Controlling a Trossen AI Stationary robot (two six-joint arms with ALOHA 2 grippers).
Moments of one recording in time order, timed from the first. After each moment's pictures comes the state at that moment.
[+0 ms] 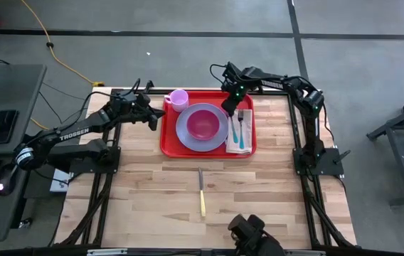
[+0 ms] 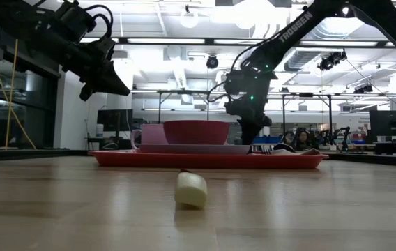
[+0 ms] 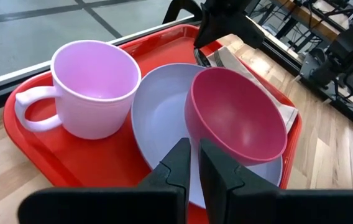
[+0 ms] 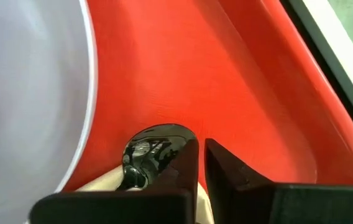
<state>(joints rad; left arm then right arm) 0.69 0.89 0.48 -0.04 0.24 -0.30 -0.75 2.03 1.54 -0.79 -0.11 -0.11</state>
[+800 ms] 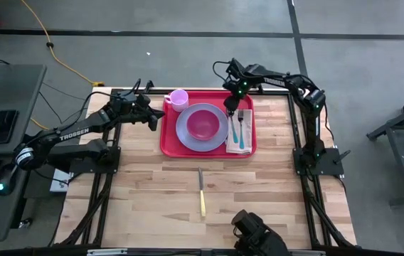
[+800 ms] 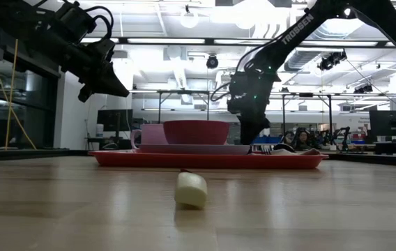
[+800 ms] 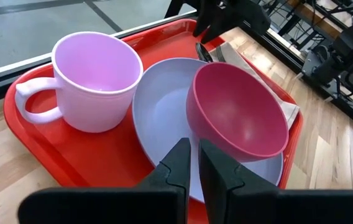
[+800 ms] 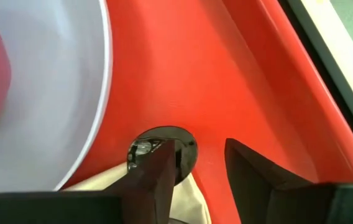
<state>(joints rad) 0.69 0.89 0.48 -0.06 0.24 -0.31 -0.80 2.03 1.54 -0.78 -0.24 -0.21</state>
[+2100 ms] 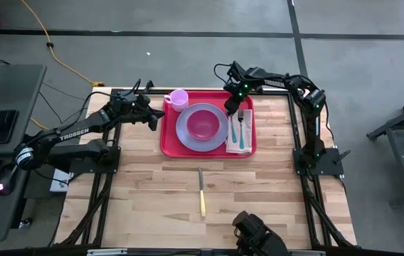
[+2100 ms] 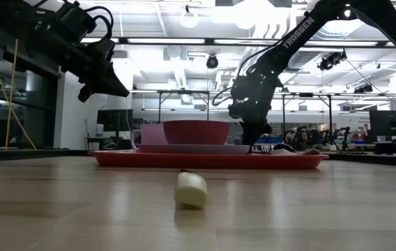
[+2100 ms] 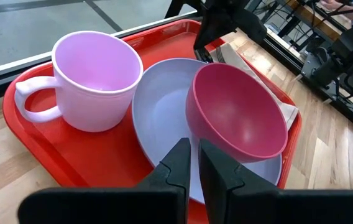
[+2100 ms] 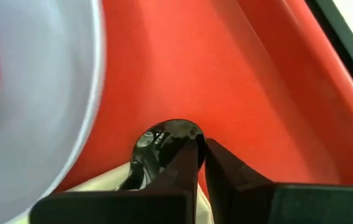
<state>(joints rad) 0.69 0.89 0.48 -0.05 0.24 -0.32 -0.80 2.03 1.47 -0.71 -0.26 -0.20</state>
